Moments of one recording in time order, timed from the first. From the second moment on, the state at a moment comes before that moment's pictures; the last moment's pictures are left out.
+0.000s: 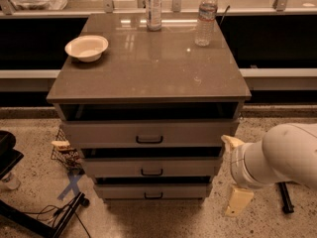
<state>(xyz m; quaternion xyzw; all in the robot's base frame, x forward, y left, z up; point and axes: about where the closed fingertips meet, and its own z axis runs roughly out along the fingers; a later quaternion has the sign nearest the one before) 0.409 -0.176 0.706 -0.66 0.72 -0.03 0.20</state>
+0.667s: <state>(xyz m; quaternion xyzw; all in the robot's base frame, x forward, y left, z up) 0.412 -0.169 0.691 -0.66 0.72 -0.02 0.20</state>
